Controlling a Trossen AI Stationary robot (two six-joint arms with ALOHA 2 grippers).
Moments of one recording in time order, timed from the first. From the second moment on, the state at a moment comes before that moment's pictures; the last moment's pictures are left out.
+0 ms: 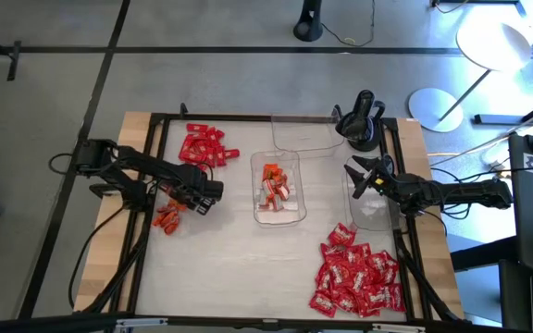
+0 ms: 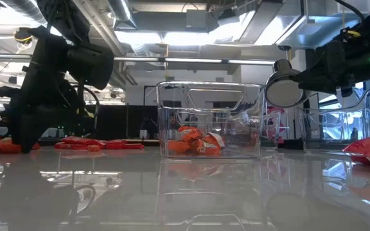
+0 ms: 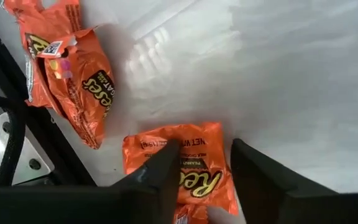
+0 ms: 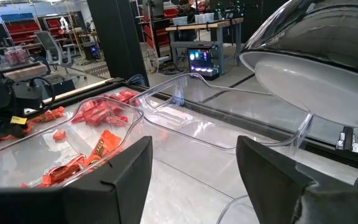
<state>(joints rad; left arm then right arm) 0.04 1.54 0.73 -1.05 -0.12 -1.09 0.05 0.16 0.04 0.00 0.72 0.23</state>
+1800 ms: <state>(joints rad) 0.03 1.58 0.98 0.07 -0.26 -0.33 0.05 0.16 0.04 0.01 0.72 0.23</state>
